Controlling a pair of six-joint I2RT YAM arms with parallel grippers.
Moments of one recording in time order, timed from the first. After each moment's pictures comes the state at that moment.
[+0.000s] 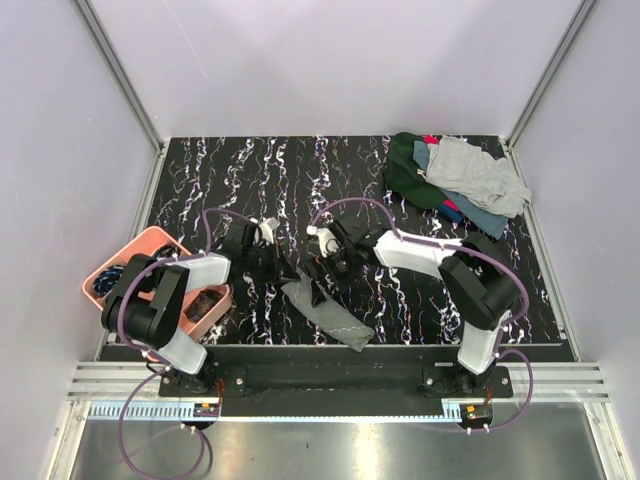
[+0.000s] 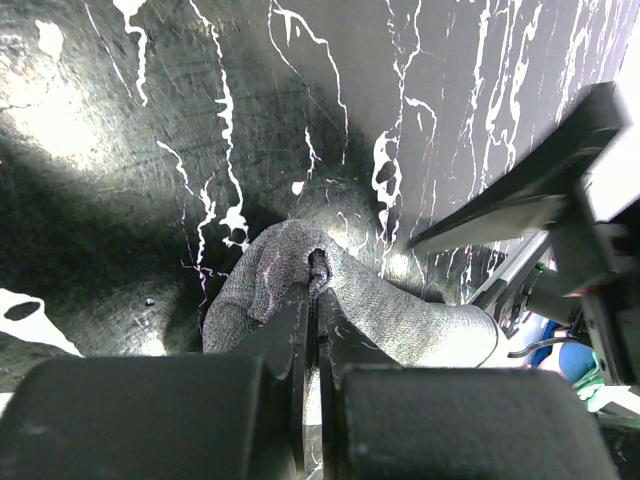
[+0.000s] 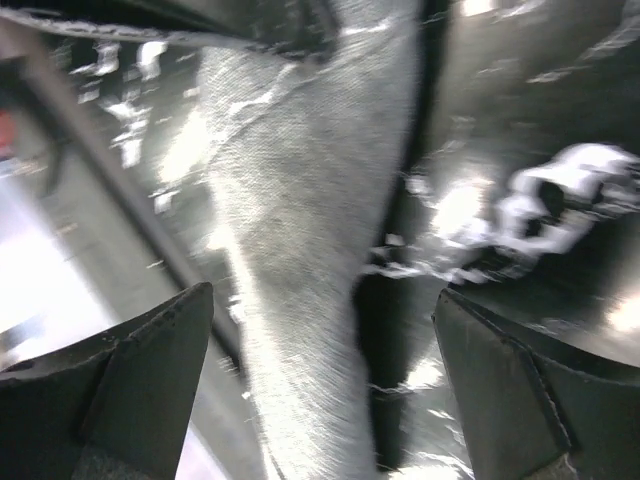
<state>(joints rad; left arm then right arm) -0.33 1.56 0.62 0.06 0.63 -0.60 0.77 1.84 1.14 -0.41 -0.55 0.20</state>
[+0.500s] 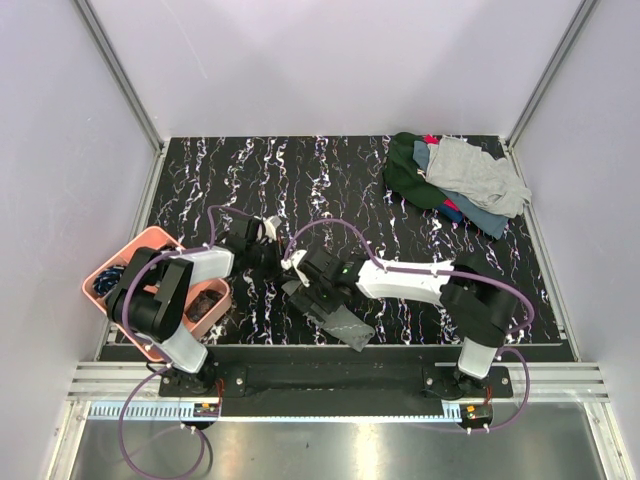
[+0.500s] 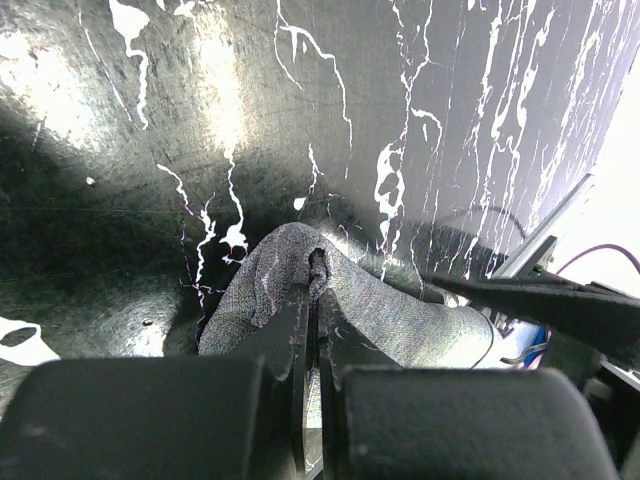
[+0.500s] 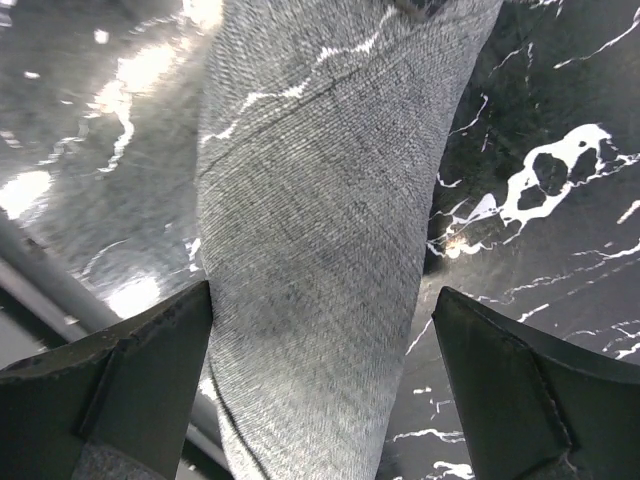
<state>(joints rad) -0.33 1.61 0.68 0.00 0.63 -0.60 1.06 1.77 1.12 -0.44 0.01 0.12</state>
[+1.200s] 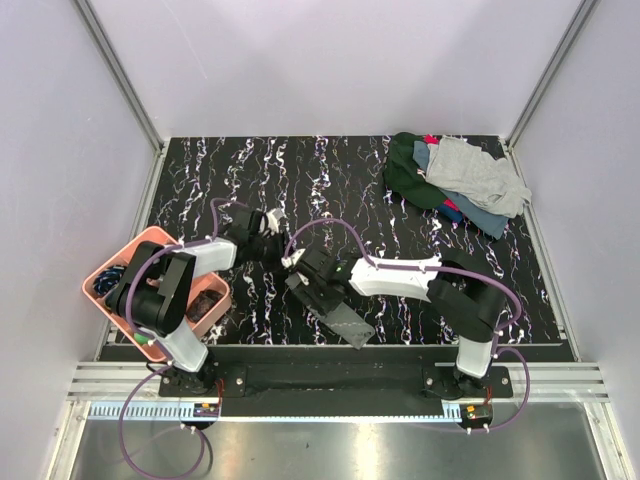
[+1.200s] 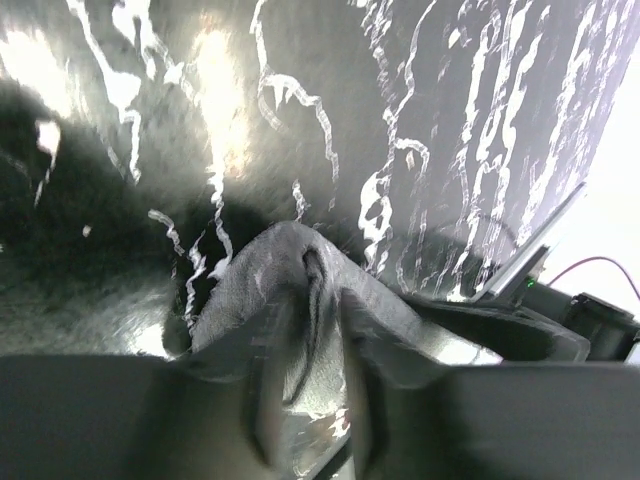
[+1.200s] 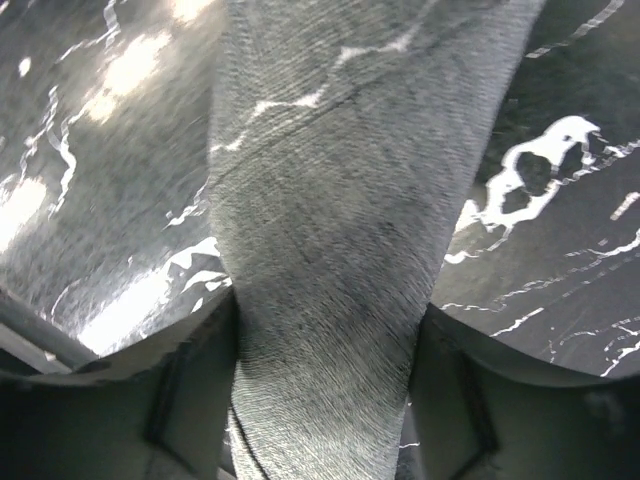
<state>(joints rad) -0.33 1.66 0.76 -0.05 0.63 -0.60 1.06 1.85 1.16 -0.46 0.05 0.16</state>
